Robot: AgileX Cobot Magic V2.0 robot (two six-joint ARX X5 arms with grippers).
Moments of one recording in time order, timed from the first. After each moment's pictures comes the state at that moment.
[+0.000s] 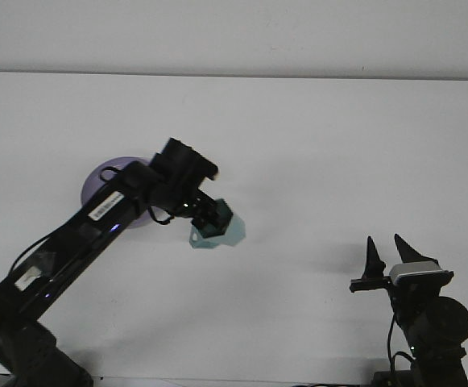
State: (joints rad) left arm -0.50 1.67 1.63 -0.87 0.31 0.08; right arm 0.05 0.35 0.44 -0.23 -0.10 0.06
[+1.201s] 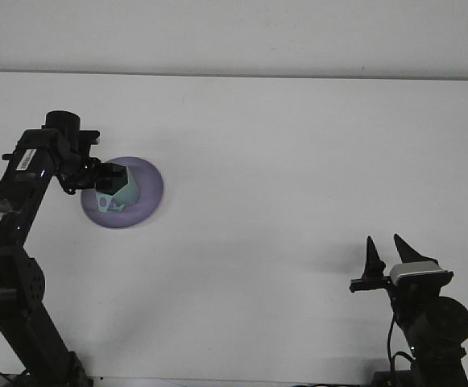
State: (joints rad) left arm 0.09 1.91 1.70 -0.94 0.18 0.15; right arm 0.05 0.35 0.44 -0.23 -0.11 0.07
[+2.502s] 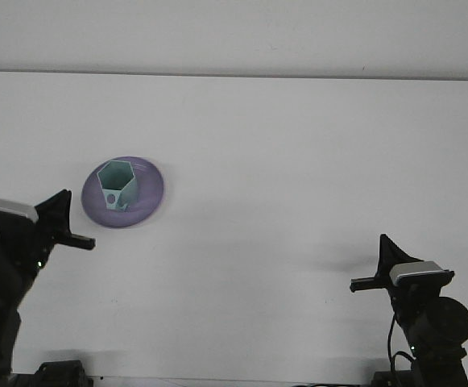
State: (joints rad) left arm 0.09 0.62 0.87 -0.26 0.24 0.08; right arm 0.05 0.35 0.44 -0.22 -0.10 0.05
